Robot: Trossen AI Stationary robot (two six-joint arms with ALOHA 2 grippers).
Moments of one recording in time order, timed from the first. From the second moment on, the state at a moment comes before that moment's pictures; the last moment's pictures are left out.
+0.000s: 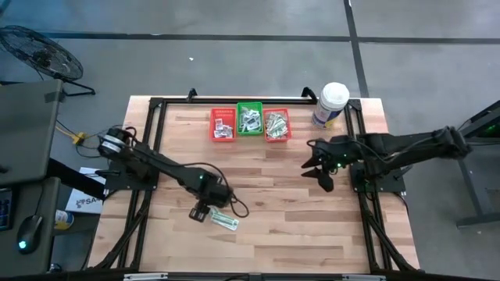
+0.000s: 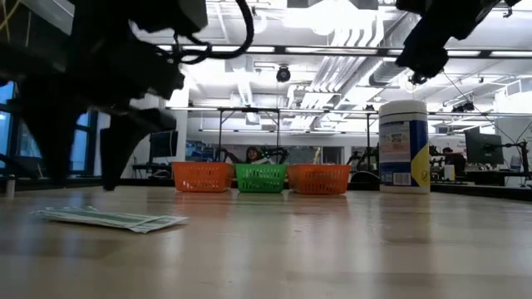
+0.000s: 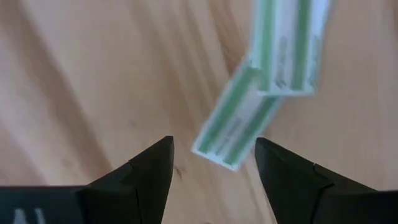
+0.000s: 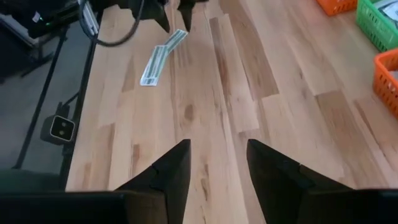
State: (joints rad) left arm -0.32 1.68 1.03 -0.76 0.07 0.02; right arm 0.06 0.89 0.74 -0.49 -0.10 0.37
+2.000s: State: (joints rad) left arm -0.35 1.86 1.04 -0.70 0.03 0.03; right arm 0.21 0.89 0.74 -0.44 0.11 0.46
